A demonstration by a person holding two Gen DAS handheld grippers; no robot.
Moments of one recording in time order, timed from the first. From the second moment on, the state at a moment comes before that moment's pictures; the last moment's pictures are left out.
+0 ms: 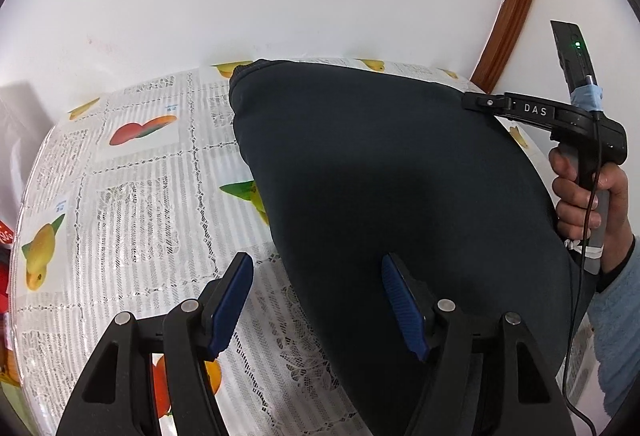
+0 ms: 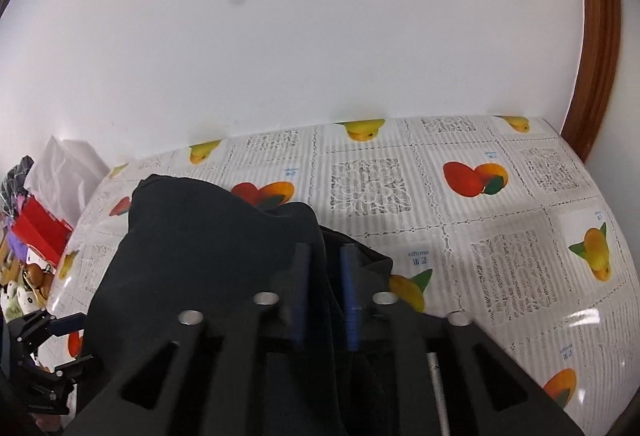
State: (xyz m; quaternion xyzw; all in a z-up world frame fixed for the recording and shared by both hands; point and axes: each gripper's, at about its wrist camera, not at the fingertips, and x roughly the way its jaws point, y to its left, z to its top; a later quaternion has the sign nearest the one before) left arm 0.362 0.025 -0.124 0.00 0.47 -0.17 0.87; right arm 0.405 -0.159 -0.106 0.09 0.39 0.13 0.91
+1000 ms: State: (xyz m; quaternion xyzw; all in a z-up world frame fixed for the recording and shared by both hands) left arm 0.329 0.015 -0.119 -0.02 0.47 -0.17 0.87; right arm 0.302 -0.204 -0.116 0.09 0.36 0.18 0.91
